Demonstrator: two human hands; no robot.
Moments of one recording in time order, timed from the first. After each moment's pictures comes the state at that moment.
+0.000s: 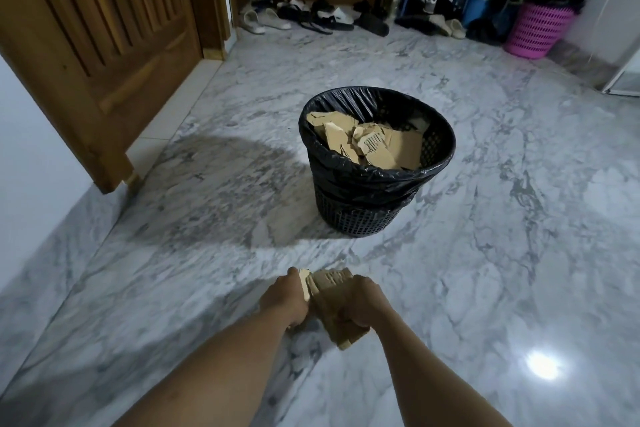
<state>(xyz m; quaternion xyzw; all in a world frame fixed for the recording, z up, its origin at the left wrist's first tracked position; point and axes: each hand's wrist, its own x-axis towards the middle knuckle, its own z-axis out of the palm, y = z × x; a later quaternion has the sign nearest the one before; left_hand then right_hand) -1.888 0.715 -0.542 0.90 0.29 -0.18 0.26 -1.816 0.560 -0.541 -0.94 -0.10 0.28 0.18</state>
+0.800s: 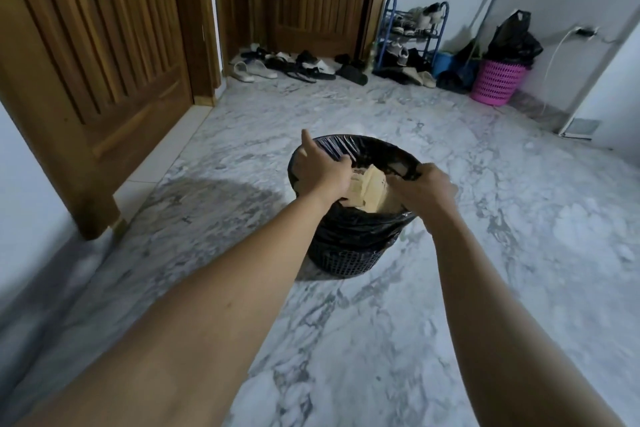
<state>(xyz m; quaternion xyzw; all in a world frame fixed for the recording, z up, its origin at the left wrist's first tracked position) -1.749 0.709 -0.295 0.79 0.28 0.19 0.52 -1.715 0.549 -0.292 -0.93 0.02 -0.03 0.37</state>
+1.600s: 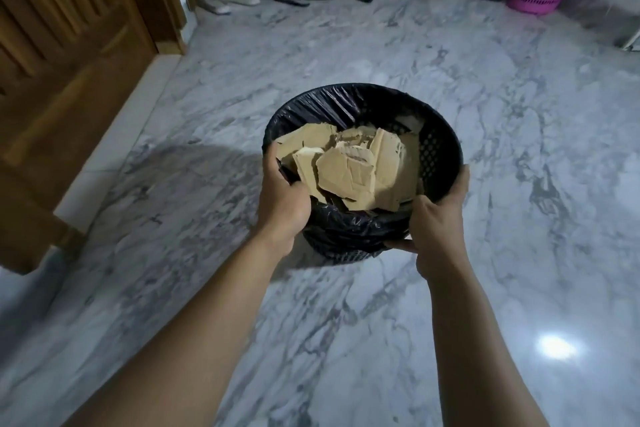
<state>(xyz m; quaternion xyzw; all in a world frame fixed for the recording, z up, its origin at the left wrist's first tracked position) -1.682 0.751 -0.372 0.70 0.32 0.13 0.62 -1.650 0.567 -0.381 -0.73 0.11 0.04 0.67</state>
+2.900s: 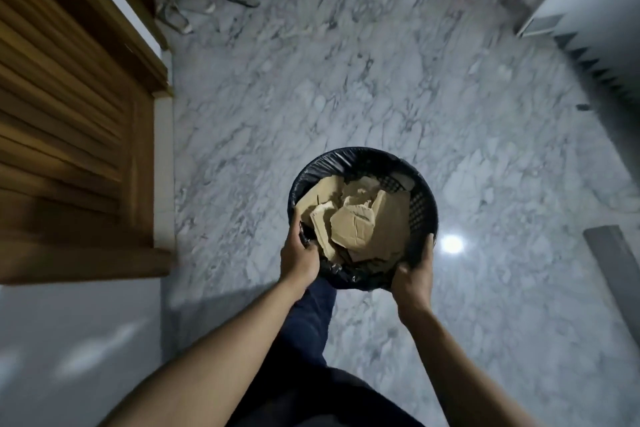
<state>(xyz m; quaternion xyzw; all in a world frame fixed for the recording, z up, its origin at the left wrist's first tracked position) -1.675 0.562 0.213 0.77 0.36 -0.14 0.51 -1.675 0.373 0.187 -0.75 0.30 0.14 0.58</state>
